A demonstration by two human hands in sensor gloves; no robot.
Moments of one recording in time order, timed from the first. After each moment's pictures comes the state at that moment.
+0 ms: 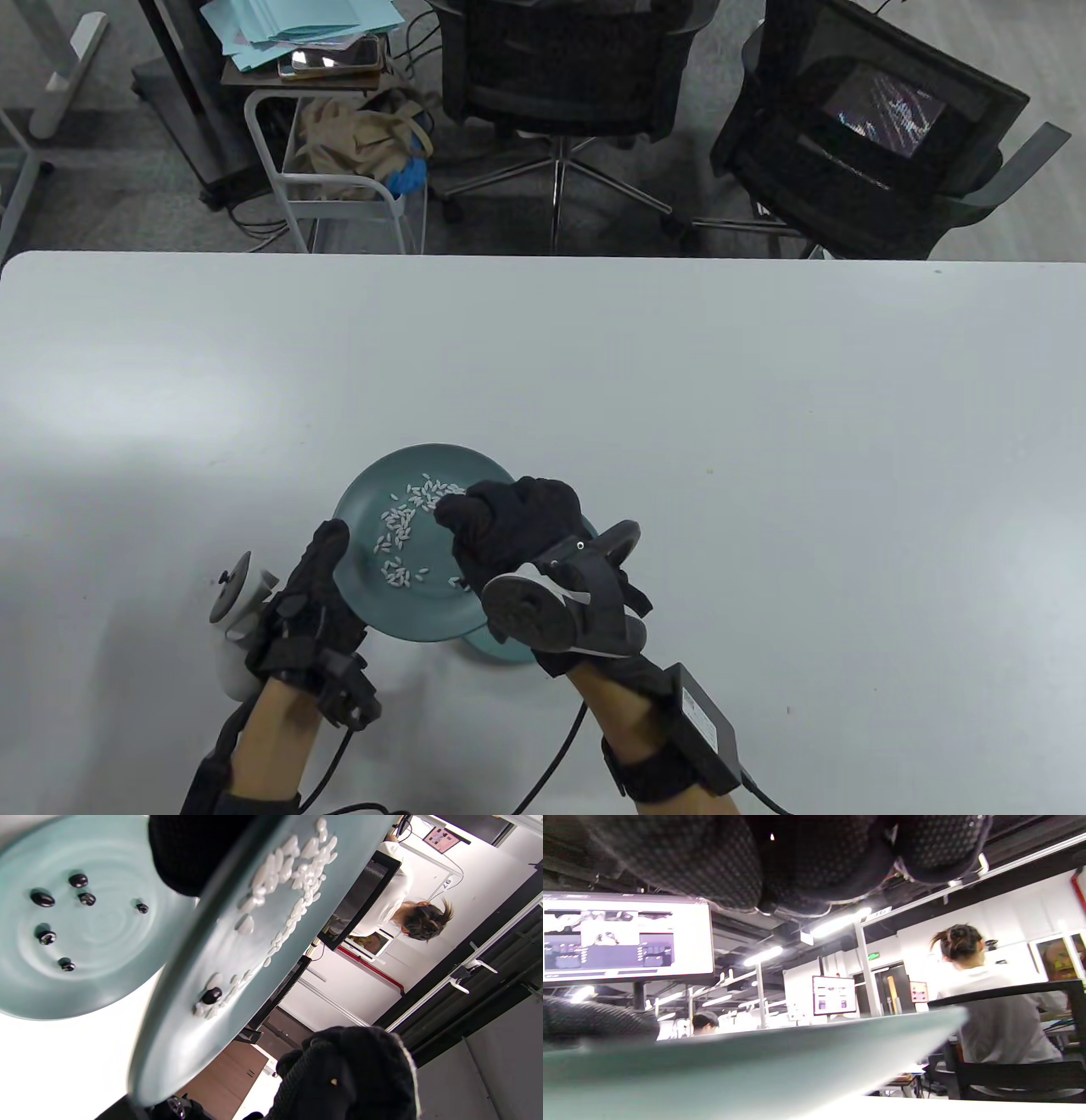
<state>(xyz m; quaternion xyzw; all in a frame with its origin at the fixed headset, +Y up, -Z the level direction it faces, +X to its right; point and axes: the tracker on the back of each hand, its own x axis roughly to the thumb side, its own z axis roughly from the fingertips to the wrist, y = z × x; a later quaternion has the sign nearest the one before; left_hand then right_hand) -0.248 -0.742 -0.177 -0.22 0.06 0.84 0.50 -0.007 -0.594 -0.184 0.27 -0.22 0.92 0.18</state>
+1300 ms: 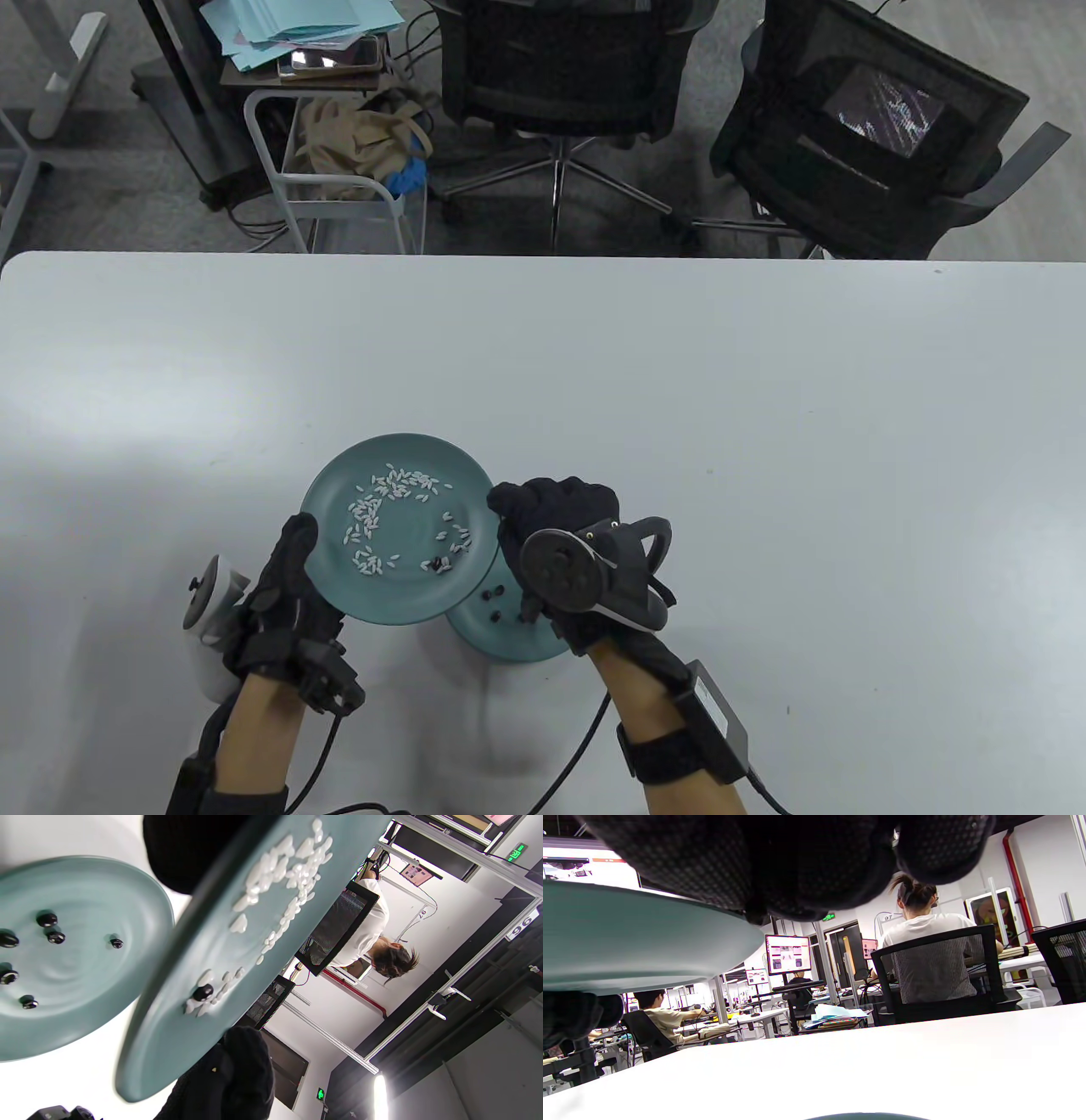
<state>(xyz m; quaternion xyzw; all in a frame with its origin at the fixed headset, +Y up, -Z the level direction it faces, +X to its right) -0.267 -0.744 -0.178 -0.18 0.08 0.85 0.49 0.019 -0.640 -0.212 0.20 -0.13 0.96 0.17</state>
